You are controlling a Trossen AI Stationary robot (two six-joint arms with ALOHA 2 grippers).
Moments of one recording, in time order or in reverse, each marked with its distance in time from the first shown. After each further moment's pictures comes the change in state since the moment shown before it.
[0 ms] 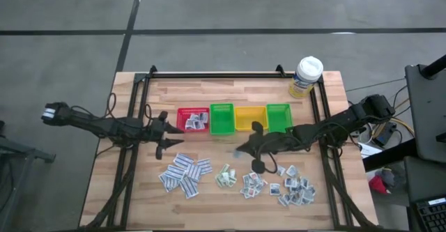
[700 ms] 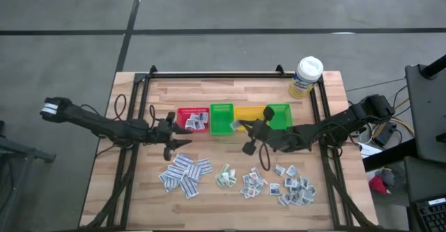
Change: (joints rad) left arm 0.000 0.308 -0.001 0.429 -0.010 0.026; right arm 0.000 0.002 -0.001 0.168 0.569 -0.152
